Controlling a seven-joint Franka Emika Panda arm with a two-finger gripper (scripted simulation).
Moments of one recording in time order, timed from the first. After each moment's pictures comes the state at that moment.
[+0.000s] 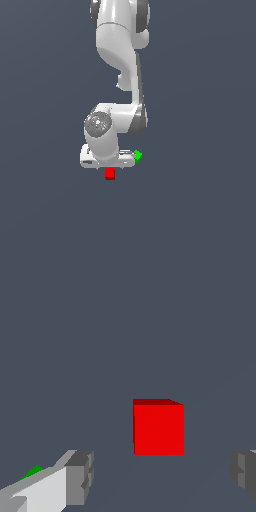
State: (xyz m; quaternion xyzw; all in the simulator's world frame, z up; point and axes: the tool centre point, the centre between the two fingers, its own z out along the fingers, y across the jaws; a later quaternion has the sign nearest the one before) arm 0.091 -0.075 0.076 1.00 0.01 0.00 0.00
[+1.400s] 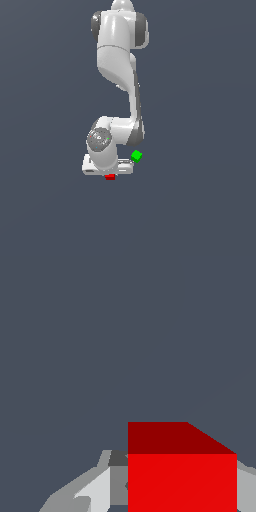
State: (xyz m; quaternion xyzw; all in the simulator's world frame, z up) arm 0.100 -0.080 0.020 1.00 0.01 0.00 0.00
